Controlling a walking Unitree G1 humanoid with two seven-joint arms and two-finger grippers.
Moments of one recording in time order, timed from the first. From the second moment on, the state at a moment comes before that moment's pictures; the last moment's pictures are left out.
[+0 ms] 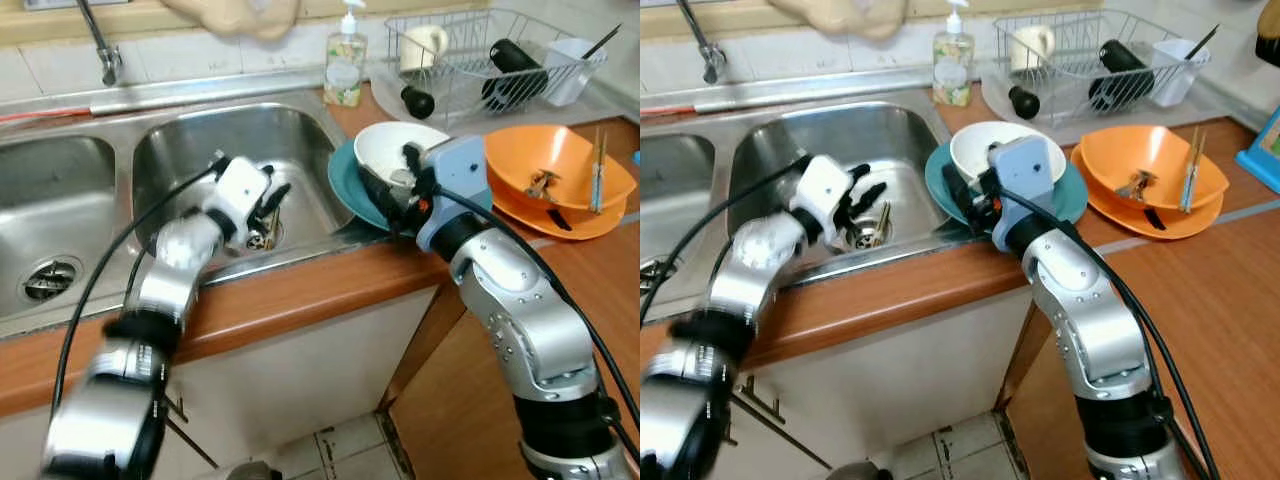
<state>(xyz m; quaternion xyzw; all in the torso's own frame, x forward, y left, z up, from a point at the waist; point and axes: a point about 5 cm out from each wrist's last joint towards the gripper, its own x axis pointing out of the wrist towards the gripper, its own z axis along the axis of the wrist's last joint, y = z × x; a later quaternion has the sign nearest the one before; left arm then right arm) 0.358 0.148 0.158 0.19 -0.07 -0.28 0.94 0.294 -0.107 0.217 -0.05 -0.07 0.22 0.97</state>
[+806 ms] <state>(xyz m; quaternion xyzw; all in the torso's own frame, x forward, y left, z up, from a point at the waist) 0.286 0.134 0.172 0.03 -0.08 -0.33 0.94 0.304 -0.127 0.184 0.00 -0.02 0.09 1.00</state>
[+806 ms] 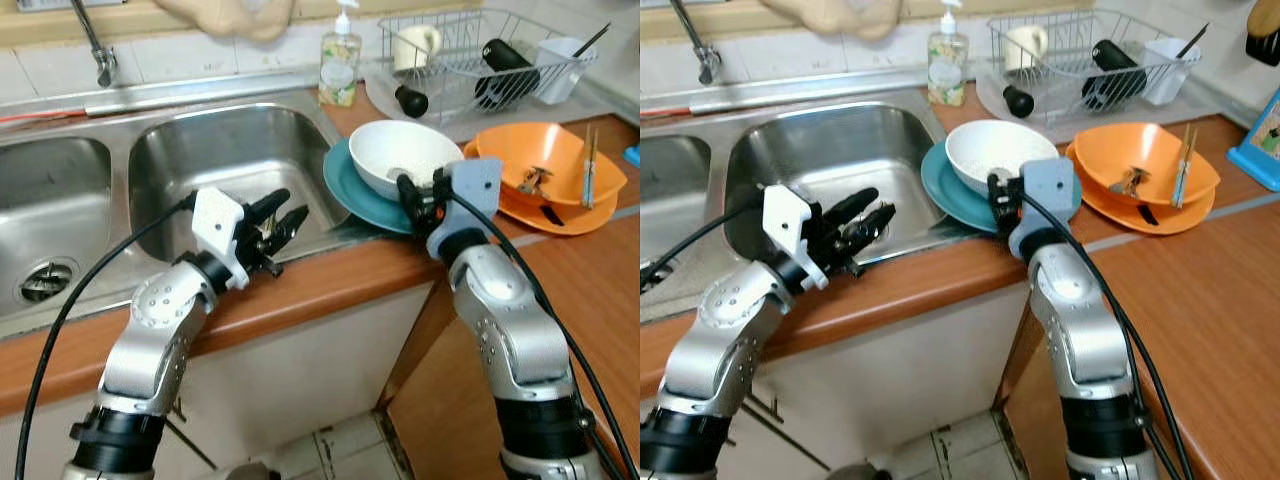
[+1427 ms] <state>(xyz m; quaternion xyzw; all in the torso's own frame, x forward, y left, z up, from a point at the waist) 0.285 0.131 0.173 0.02 -0.06 -0.33 0.94 0.304 -0.134 0.182 0.06 -0.01 0.09 0.99</state>
